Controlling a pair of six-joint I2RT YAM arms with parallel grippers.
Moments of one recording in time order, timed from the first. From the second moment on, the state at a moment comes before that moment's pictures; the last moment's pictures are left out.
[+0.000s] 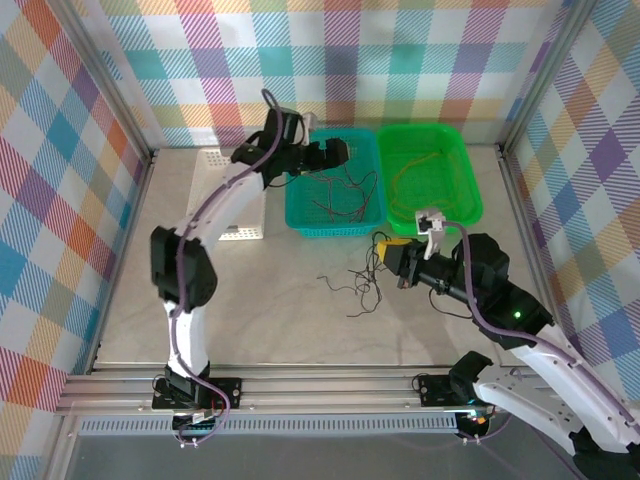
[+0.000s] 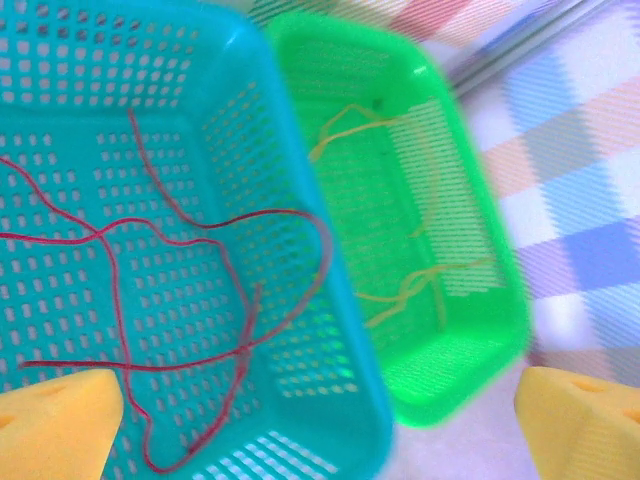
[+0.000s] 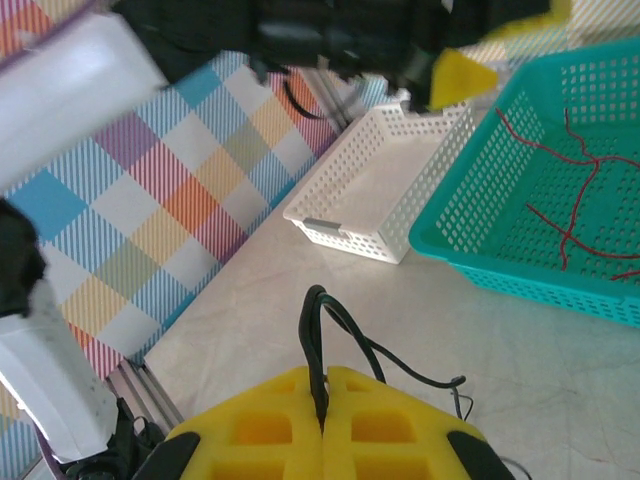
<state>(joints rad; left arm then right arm) -0.45 1.96 1.93 -0.55 0.34 -0.55 0.71 0.70 0.88 -0.41 -0.20 0.47</state>
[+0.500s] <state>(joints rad) -0.62 1.35 1.12 -0.04 0.56 -0.87 0.67 0.85 0.93 -0.35 -0.38 0.46</state>
